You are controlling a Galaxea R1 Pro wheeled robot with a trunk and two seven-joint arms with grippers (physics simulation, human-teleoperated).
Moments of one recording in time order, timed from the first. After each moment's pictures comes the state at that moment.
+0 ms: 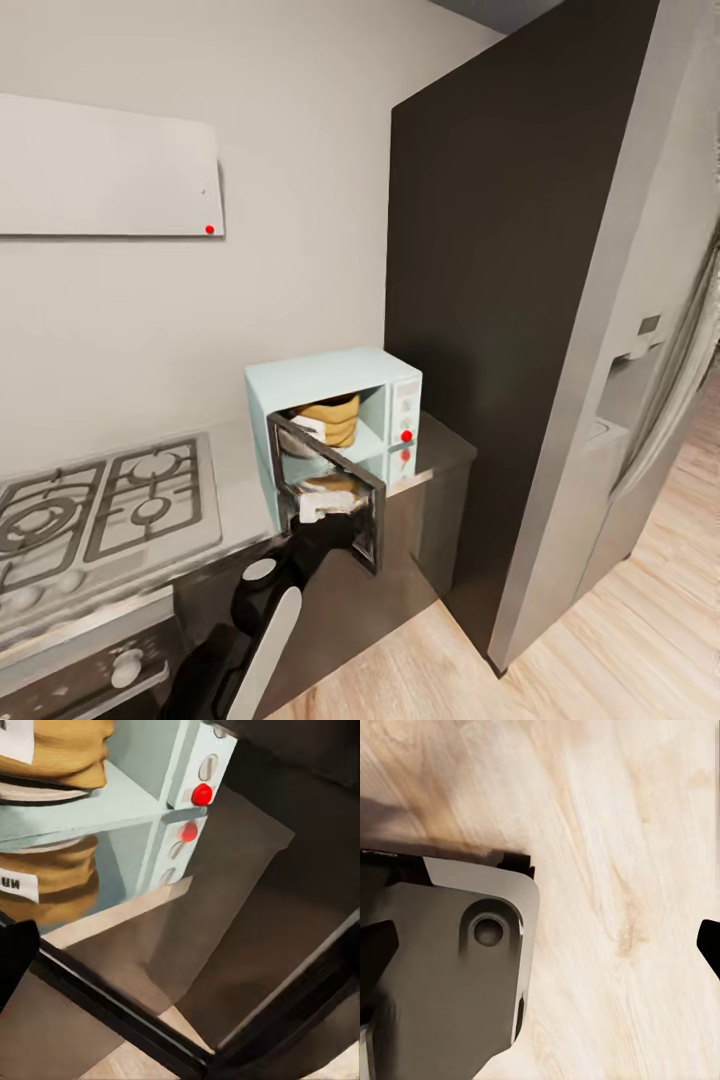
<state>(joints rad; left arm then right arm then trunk) -0.30 -0.15 -0.34 -1.45 0.30 0.47 0.17 -0.34 -0.15 0.01 0.03 0.14 0.16 0.21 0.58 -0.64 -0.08</state>
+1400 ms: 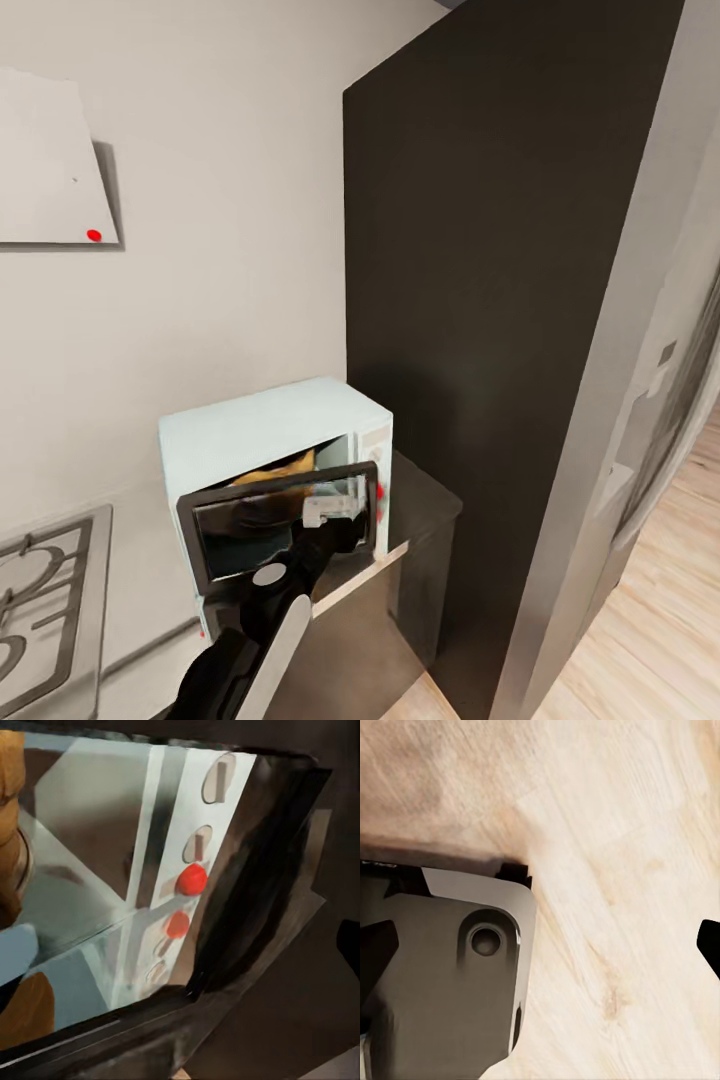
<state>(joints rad) -0.30 -0.14 -0.40 -1.44 0.32 0.47 0.29 -0.34 -0.15 0.01 0.03 0.14 0.16 0.21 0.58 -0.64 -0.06</state>
